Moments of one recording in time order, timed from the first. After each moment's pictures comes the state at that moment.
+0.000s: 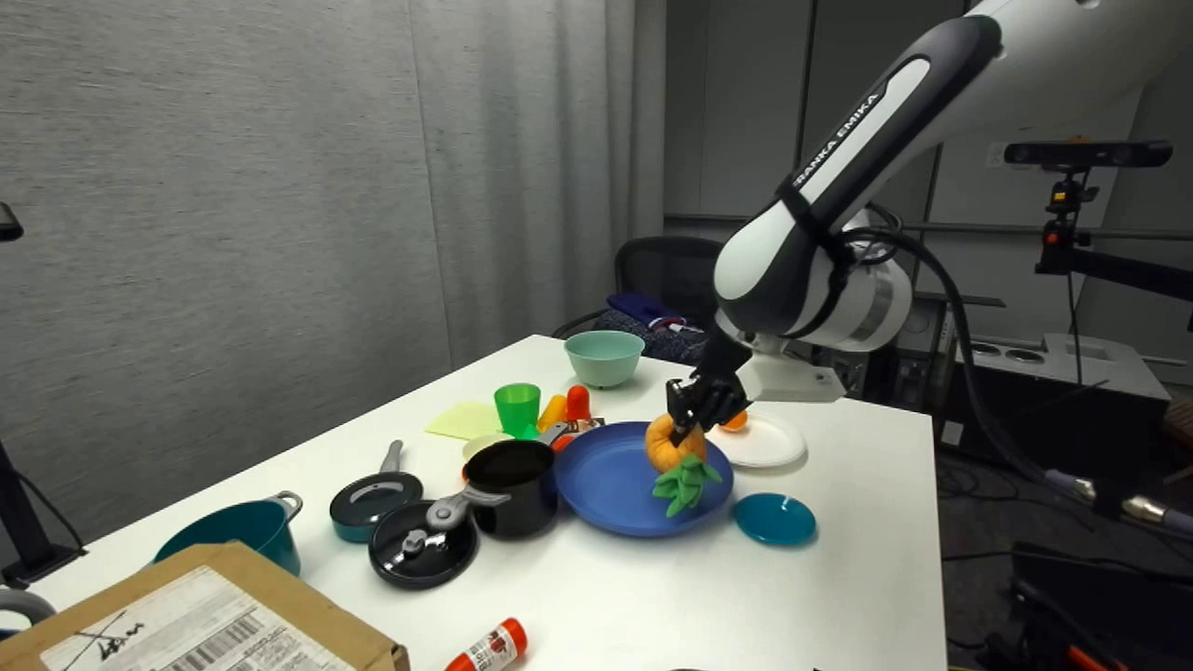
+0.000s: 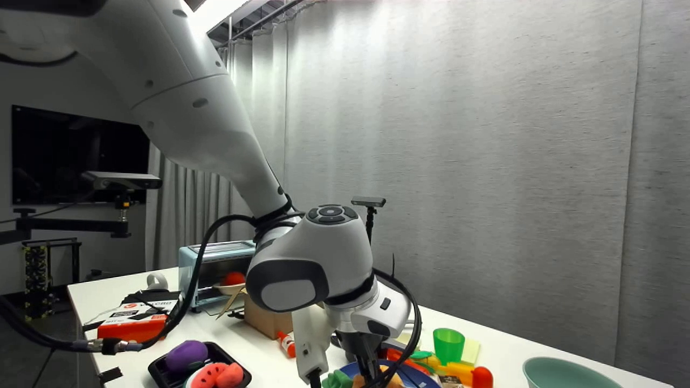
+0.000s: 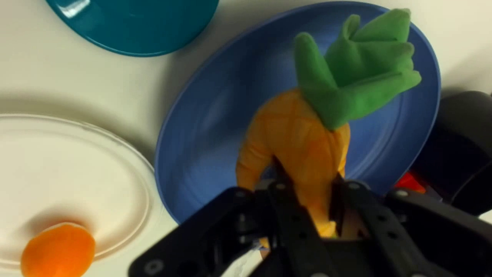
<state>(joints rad) -0.17 0.25 0.06 -2.36 0.63 2.99 -0.16</state>
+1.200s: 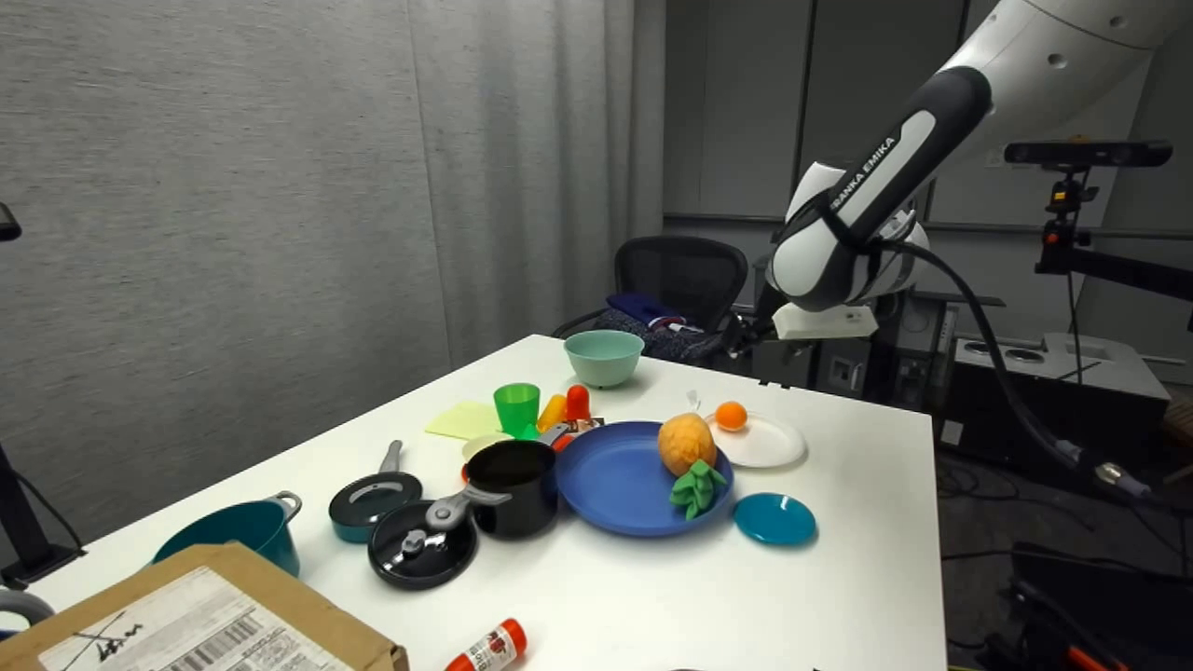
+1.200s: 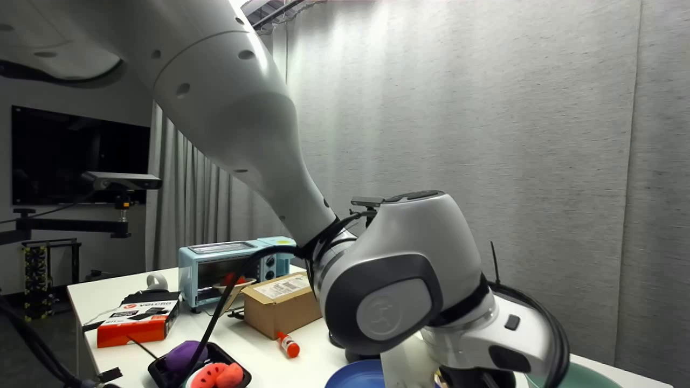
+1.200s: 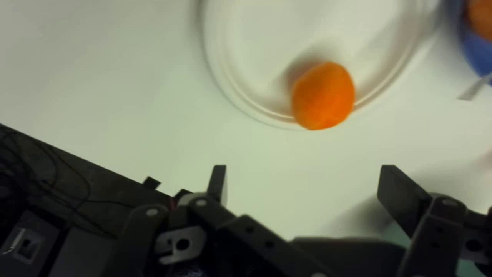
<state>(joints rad) -0.10 0.32 -0.40 -2.22 0.11 2.92 0.26</state>
